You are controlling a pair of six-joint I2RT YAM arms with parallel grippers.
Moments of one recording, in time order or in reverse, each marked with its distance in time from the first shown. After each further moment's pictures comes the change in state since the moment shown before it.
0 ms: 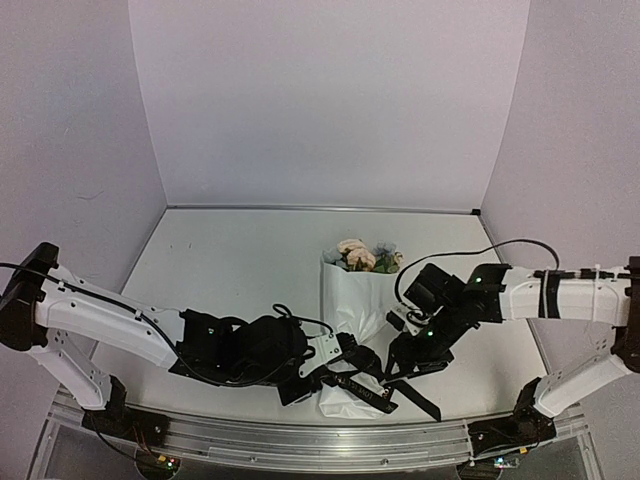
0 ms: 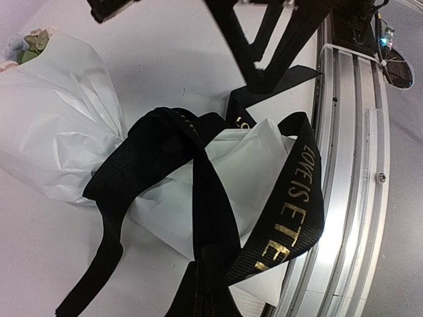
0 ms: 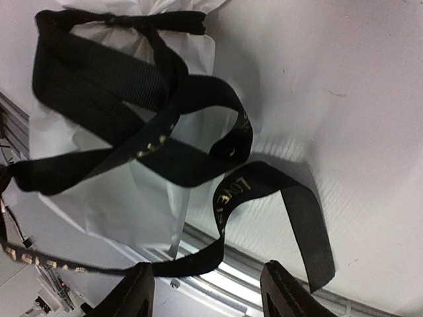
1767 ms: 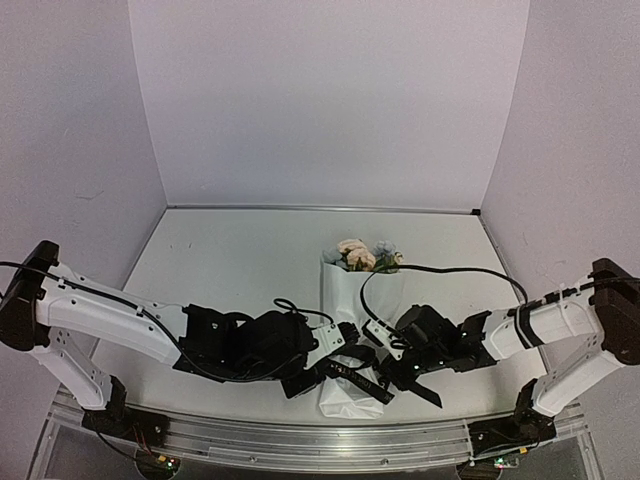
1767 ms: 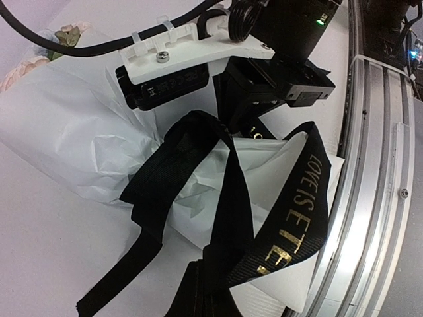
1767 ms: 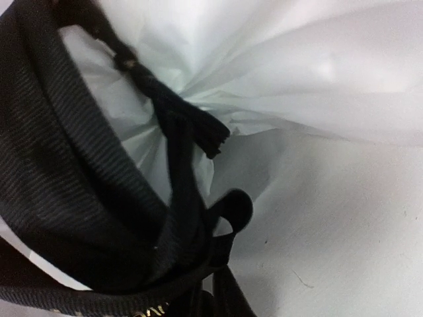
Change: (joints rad) left arm 0.000 0.016 0.053 -0.057 -0.099 -0.016; right arm 0.097 0.098 -0.311 0.706 0.351 -0.491
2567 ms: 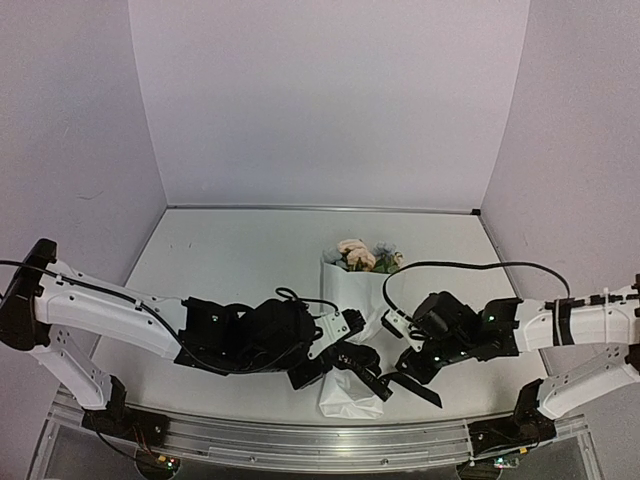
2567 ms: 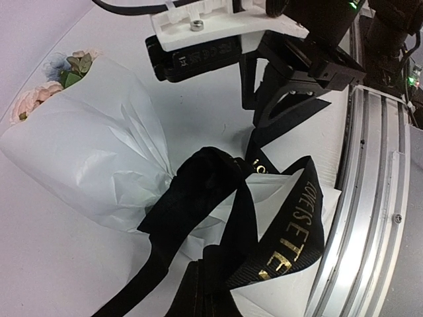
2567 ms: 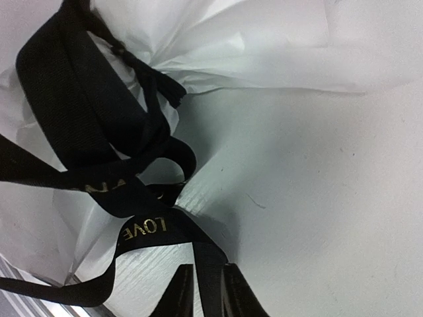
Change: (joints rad) left arm 0.014 0.000 0.042 0.033 -0.006 0.026; right arm -0.008 -0.236 0.059 -0.360 0.055 0.044
